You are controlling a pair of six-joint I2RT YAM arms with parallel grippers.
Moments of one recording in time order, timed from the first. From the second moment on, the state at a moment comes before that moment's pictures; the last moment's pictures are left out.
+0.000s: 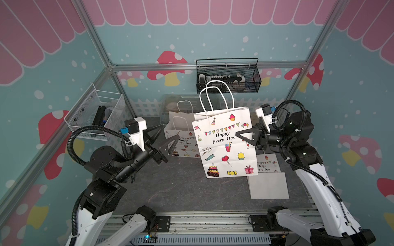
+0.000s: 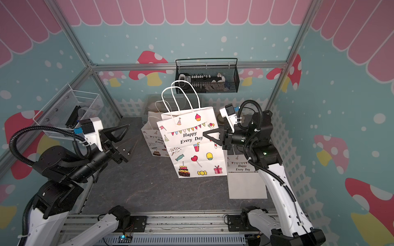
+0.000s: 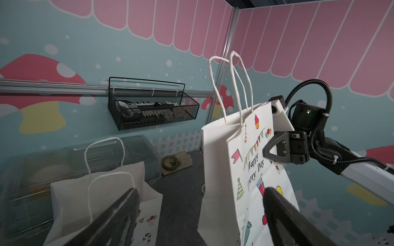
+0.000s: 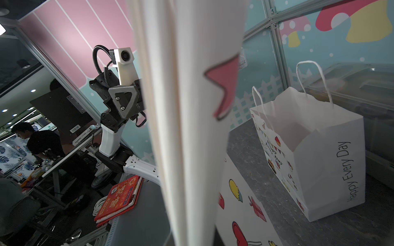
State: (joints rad) left arm -0.39 0.72 1.26 -0.42 0.34 -0.23; right arm 0.22 1.10 1.31 -0.25 -1.23 0.43
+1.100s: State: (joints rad) left arm -0.35 0.79 0.88 0.30 0.90 -0.58; right arm 0.36 1.20 1.37 0.36 -1.34 0.97
